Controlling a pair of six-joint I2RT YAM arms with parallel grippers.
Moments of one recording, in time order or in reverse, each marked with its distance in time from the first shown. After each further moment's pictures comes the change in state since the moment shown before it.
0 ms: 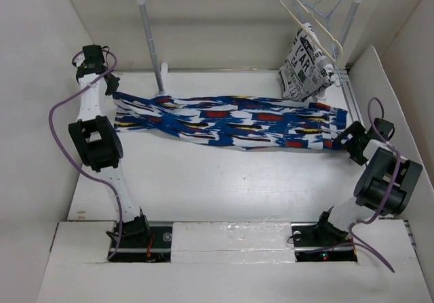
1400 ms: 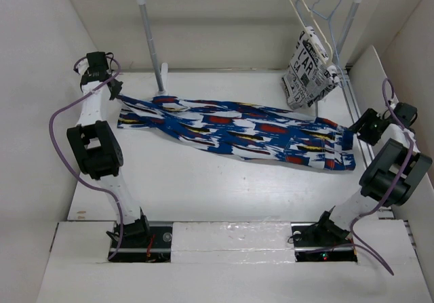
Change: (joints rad) left arm -0.022 -0.127 -0.225 0.141 -0.033 -0.060; right arm -0.088 0.096 0.309 -0.184 -0.248 -0.246
